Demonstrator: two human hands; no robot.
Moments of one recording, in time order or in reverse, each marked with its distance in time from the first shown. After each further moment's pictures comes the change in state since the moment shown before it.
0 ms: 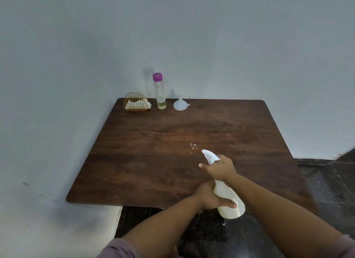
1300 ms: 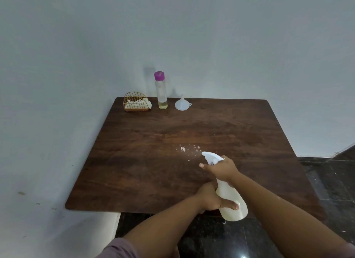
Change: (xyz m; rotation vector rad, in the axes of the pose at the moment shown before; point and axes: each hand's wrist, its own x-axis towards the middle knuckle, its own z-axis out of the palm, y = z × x) left_hand 0.008 0.001 -0.027 -0.006 -0.068 0.001; right_hand 0.024 -0.009 0.012 0.095 -0.101 0.071
